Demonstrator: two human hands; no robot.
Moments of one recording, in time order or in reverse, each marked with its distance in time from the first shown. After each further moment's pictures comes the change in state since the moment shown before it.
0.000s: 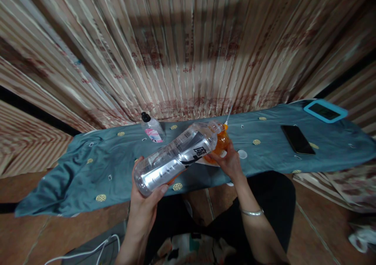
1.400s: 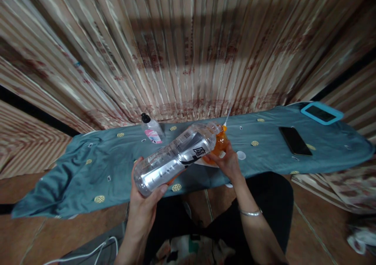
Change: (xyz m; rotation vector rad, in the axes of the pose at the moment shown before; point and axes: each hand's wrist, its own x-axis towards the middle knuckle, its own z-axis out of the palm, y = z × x) left_hand -0.001 -0.001 0.004 -0.002 0.024 0.031; right_hand -0.002 -0.008 0.004 0.050 0.047 -0.056
